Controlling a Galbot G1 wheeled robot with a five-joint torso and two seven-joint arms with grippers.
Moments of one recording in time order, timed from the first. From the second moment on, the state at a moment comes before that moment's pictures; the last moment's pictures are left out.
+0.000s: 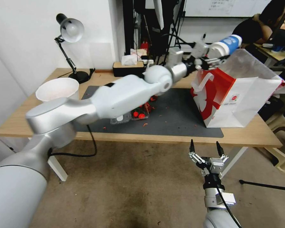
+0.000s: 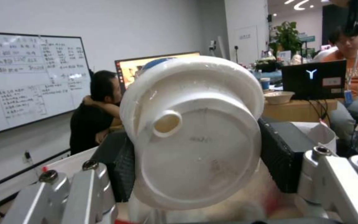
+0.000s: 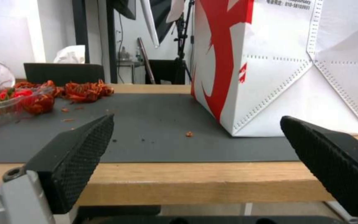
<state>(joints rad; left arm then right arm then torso) -0.27 -1.48 0.84 -1.09 -1.21 -0.12 0.18 -1.63 1.28 0.38 1.97 0.09 0.37 0.36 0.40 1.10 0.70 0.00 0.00</state>
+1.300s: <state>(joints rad) -0.20 -1.27 0.64 -1.20 -1.20 -0.09 0.13 -1.63 1.29 0.38 1.97 0.08 0.37 0.36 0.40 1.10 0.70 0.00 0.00</state>
